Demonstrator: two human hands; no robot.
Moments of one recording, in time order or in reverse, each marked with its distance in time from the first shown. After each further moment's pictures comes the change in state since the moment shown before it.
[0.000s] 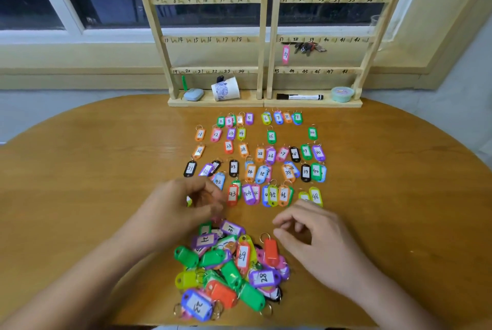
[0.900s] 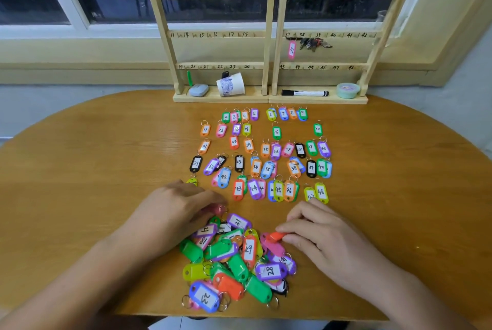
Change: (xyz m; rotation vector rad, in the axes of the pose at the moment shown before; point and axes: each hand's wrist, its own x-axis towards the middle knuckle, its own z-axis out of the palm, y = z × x) left_hand -0.009 -0.040 -0.002 0.554 0.028 0.467; right_hand -0.005 0.011 -0.008 -0.275 -0.168 -0.244
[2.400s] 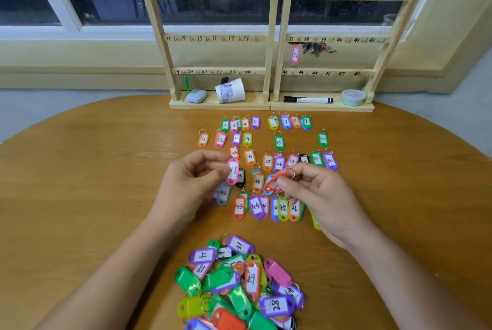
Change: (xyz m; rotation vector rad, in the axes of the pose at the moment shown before) left_hand 0.076 -0.005 0.018 -1.187 0.407 -0.669; right_hand 0.093 0.022 -0.007 1.020 0.304 0.367
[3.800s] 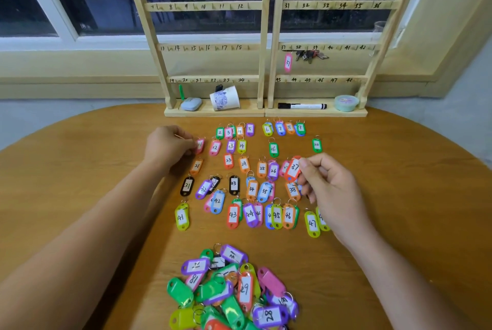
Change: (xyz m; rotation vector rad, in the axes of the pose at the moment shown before) left_hand 0.140 -0.006 -0.048 0.592 0.236 -0.216; right_hand 0.013 0.001 -0.019 -0.172 0.304 -0.123
